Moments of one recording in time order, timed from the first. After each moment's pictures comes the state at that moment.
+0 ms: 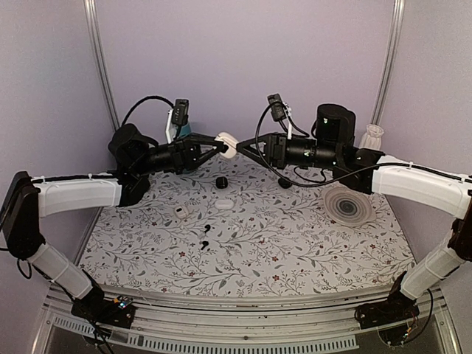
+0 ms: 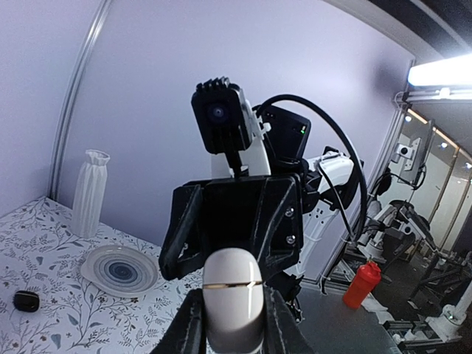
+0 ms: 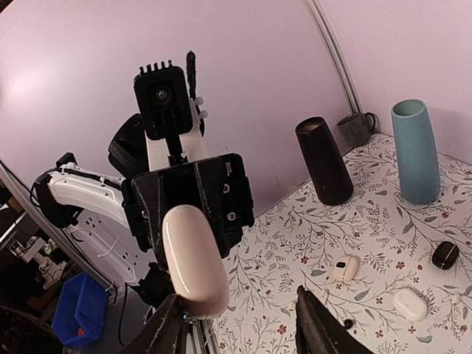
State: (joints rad) left arm -0.62 1.50 0.95 0.94 0.87 -0.67; right arm 0.82 1.49 1.25 0.19 -0.46 0.46
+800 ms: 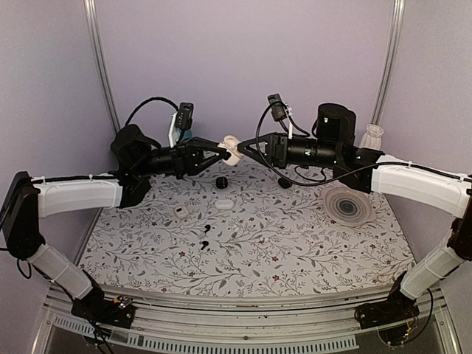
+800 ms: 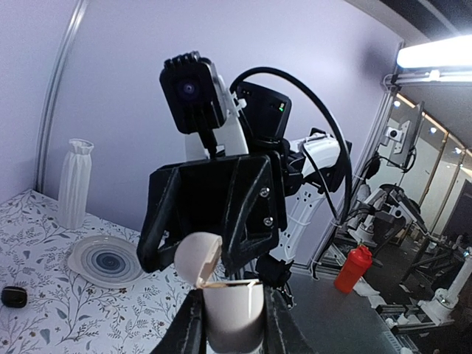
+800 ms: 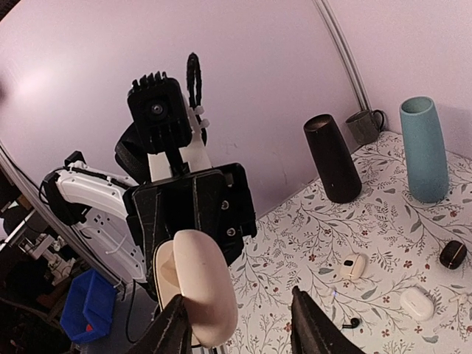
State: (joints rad) left arm -0.64 1.50 0.95 0.91 0.91 -0.63; right arm 0.81 1.50 1.25 0.20 -0.52 0.48
